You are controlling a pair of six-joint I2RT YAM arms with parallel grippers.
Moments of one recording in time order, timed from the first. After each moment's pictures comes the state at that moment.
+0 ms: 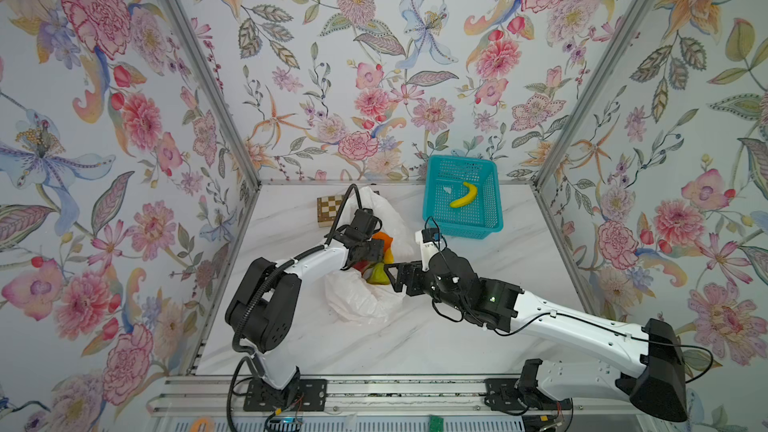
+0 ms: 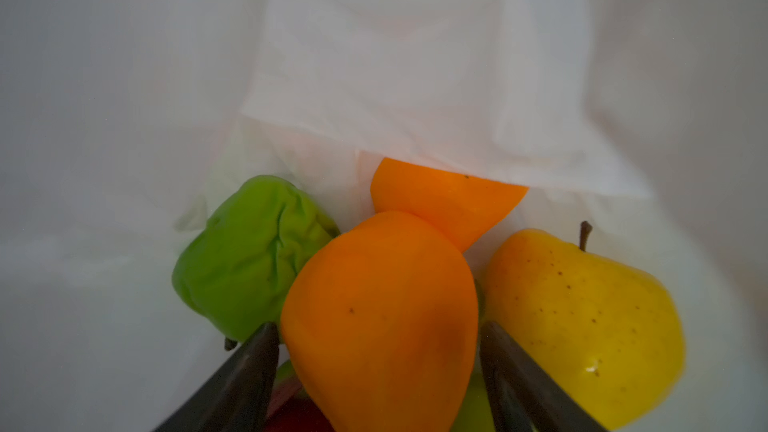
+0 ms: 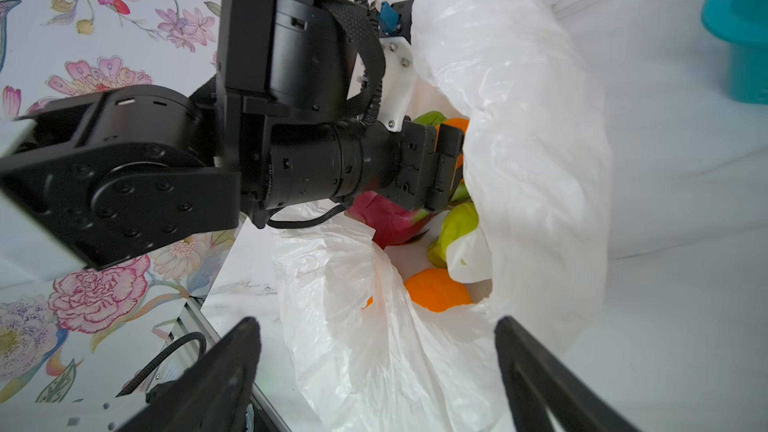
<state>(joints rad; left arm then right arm) -0.53 1.76 1.15 -0.35 -0.14 -0.25 1.07 1.23 0.95 -0.18 0.22 0.75</state>
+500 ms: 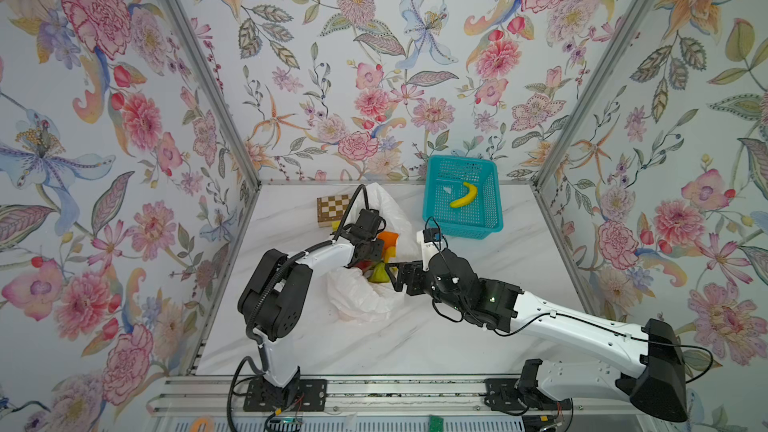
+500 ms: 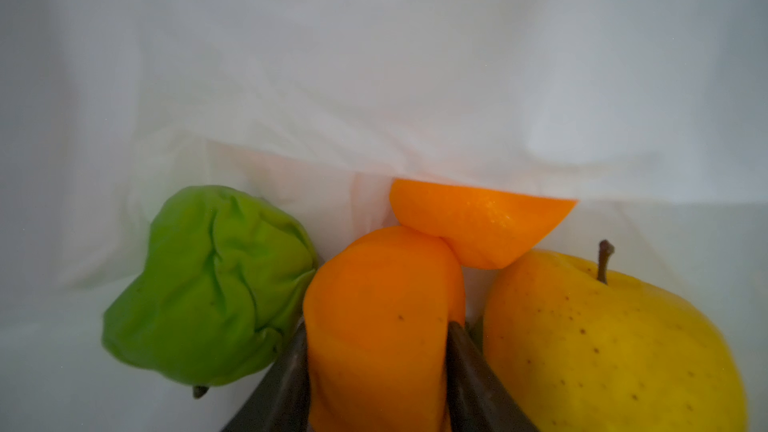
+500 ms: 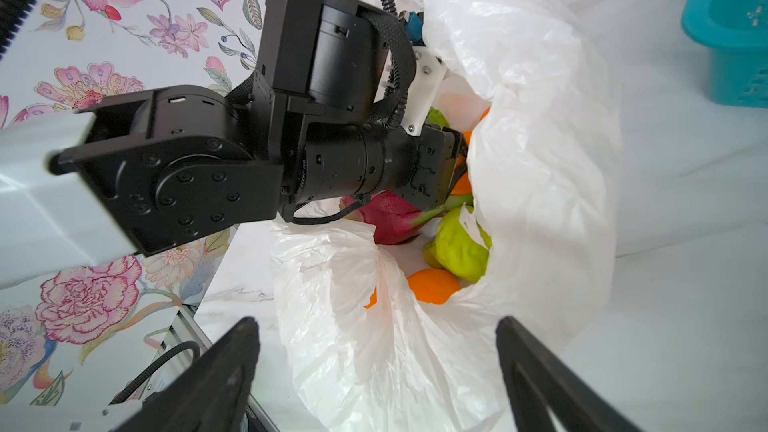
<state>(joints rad) -0.53 1.84 1.20 -0.33 -0.10 -0.20 1.07 1.23 0.95 -0.18 0.25 0.76</state>
